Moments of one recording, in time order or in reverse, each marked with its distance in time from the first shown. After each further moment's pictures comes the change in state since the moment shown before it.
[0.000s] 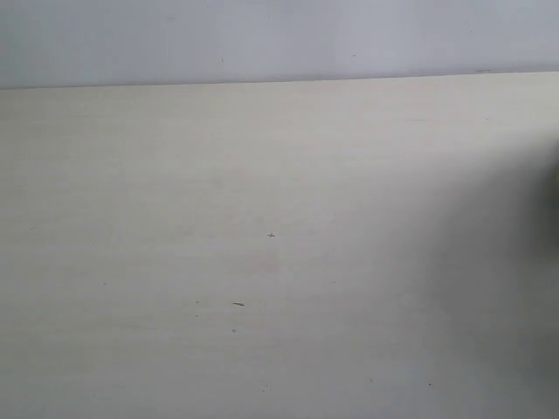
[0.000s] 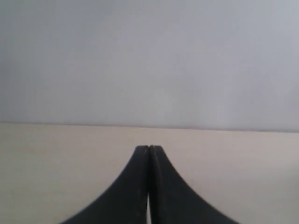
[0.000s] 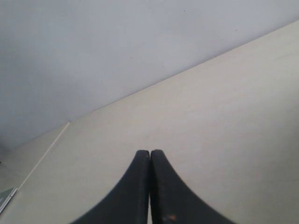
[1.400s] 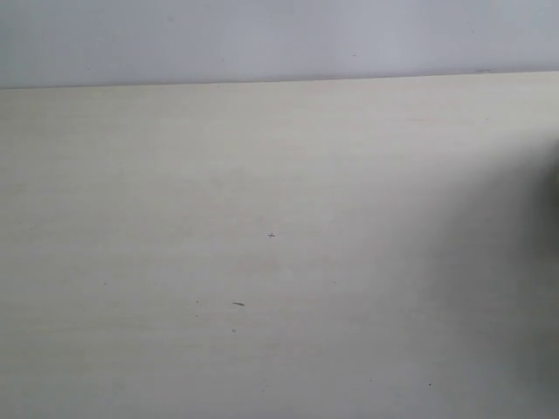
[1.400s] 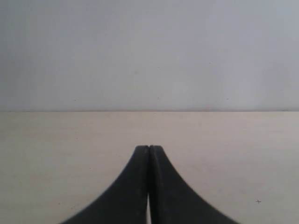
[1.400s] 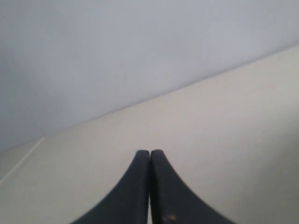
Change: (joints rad) left arm 0.037 -0.002 0.093 0.054 -0.057 0.006; right arm -0.048 0.000 0.000 -0.054 -0.055 -0.053
